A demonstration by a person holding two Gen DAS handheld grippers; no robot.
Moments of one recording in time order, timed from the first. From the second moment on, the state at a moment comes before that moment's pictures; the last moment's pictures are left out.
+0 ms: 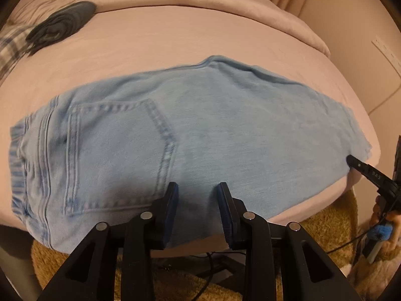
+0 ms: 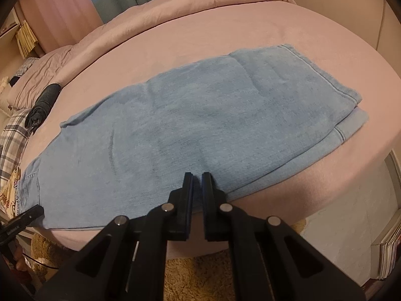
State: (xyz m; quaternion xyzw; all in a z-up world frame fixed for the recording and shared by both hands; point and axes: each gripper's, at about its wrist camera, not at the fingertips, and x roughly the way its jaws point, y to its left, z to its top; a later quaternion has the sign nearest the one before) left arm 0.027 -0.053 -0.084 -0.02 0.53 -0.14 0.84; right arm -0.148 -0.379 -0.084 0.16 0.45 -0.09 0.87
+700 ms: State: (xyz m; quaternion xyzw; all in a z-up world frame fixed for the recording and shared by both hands) left arm 0.173 -0.171 -0.097 -0.03 0.55 -0.17 0.82; right arm -0.147 -0.384 -0.085 0.17 0.45 -0.09 0.87
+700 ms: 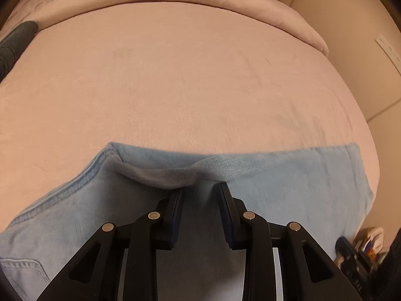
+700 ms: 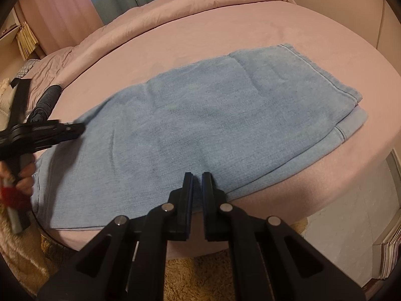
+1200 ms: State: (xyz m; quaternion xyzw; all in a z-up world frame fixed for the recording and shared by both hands) left arm 0.142 -0.154 -0.095 -0.02 0.53 -0.16 0.83; right arm -0.165 -0.438 -0.075 0.20 0.43 -0.15 0.87
